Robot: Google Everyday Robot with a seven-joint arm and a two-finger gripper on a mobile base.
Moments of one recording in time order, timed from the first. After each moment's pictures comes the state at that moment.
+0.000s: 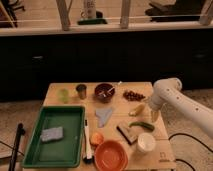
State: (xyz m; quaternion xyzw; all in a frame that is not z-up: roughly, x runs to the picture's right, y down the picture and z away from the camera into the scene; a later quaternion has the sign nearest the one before) arm 0.274 0.146 0.877 -0.28 -0.11 -0.14 0.94
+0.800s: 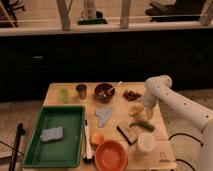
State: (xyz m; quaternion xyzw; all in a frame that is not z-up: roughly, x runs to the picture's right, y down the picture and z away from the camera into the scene) arm 0.251 0.146 0.897 -0.30 -0.12 -0.21 0.92
